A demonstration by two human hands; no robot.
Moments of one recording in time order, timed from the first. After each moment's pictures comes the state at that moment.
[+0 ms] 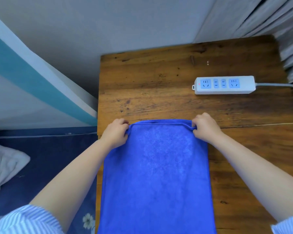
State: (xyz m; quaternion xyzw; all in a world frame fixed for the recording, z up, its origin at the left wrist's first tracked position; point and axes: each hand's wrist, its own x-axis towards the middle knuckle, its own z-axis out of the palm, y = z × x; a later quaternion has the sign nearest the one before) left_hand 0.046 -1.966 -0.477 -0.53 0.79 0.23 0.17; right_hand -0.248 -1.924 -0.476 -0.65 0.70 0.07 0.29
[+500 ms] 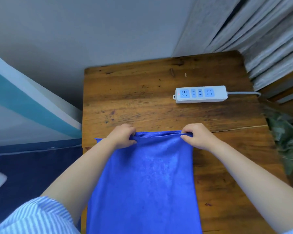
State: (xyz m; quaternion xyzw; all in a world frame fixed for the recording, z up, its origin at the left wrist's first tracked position) left_hand -0.016 -1.986 -0.475 -0.43 0.84 0.26 0.18; right_hand -0.269 -1.908 -0.433 -0.64 0.67 -0.03 0.37
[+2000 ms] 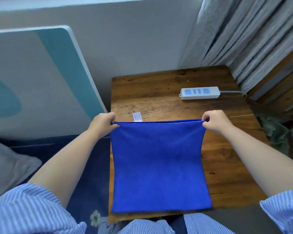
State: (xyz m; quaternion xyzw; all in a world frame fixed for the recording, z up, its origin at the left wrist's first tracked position) left_hand 0.113 -1.913 -0.363 -0.60 0.77 0.21 0.00; right_hand -0.242 -1.828 -0.352 -0.58 0.78 -0.07 0.23
